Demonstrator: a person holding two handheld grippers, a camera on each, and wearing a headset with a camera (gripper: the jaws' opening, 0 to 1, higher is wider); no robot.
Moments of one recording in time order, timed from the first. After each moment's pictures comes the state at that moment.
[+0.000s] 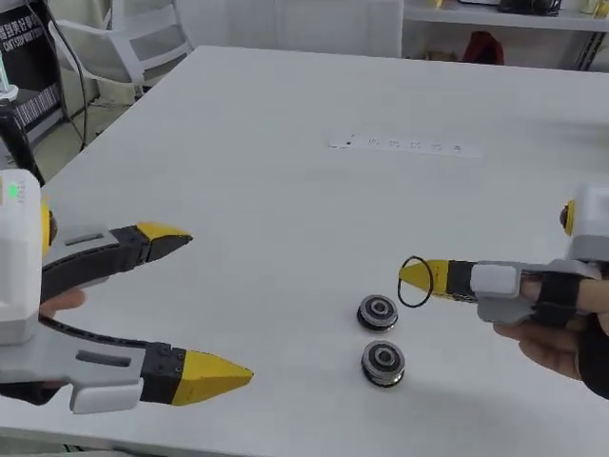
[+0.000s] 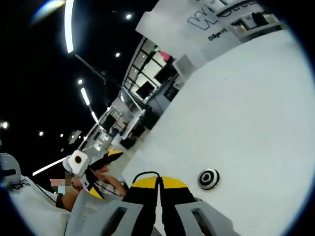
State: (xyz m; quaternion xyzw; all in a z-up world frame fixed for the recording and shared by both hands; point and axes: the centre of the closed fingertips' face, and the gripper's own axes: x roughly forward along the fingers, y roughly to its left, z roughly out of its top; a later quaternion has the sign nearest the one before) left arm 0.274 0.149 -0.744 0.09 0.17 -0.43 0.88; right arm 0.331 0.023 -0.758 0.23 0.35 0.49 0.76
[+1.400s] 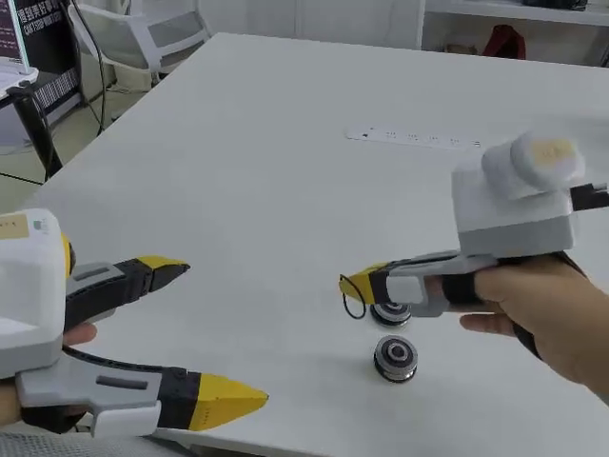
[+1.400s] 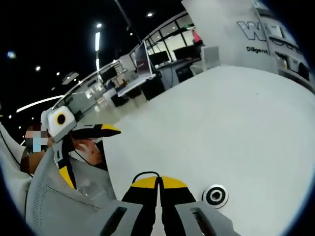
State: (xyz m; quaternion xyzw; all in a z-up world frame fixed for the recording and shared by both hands) left arm 0.266 0.152 -0.772 0.02 0.20 -0.39 0.90; right arm 0.327 0.079 -0.804 -0.01 0.36 0.53 0.77
